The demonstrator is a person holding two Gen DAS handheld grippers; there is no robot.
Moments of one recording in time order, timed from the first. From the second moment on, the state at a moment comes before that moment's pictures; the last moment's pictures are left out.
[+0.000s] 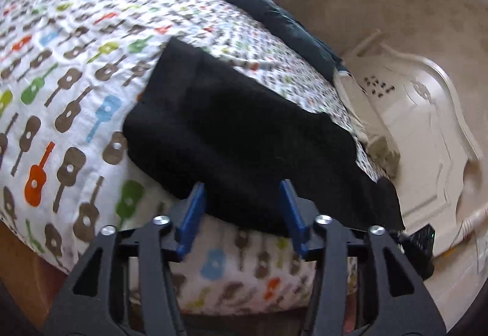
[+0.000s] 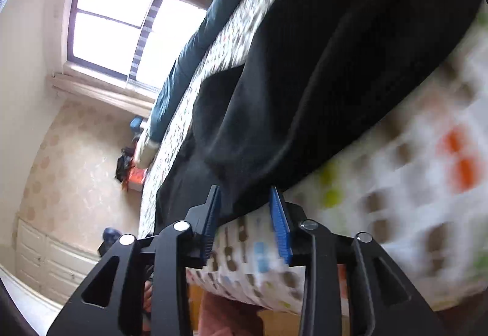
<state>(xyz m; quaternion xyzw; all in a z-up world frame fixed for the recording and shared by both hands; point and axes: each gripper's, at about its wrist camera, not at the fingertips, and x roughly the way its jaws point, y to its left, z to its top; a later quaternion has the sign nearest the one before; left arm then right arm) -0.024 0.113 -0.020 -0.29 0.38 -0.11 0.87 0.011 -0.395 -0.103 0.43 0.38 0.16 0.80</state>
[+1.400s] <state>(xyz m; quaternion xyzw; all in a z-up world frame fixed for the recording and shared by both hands) 0.084 0.081 -0.026 -0.30 0.39 -0.10 0.87 0.080 -0.690 -0.017 0.42 0.22 -0.12 0.87</state>
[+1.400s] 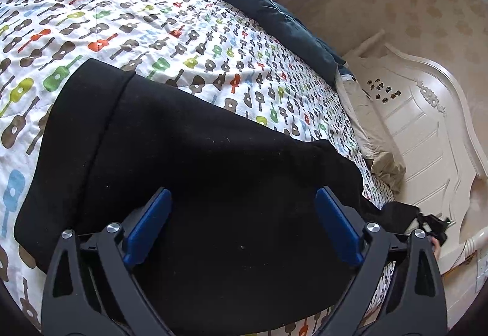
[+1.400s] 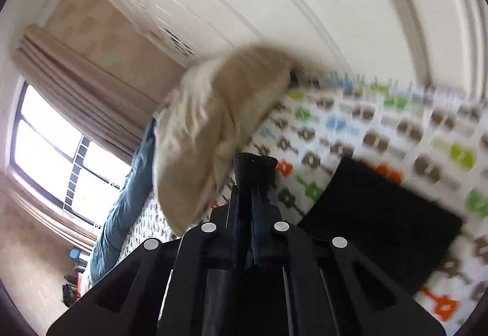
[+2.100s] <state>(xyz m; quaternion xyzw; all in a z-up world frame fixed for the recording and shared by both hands) 0.089 0.075 -0.028 -0.28 0.39 -0.10 0.88 -0.016 -0.733 -0.101 0.46 0.27 -0.17 0.83</state>
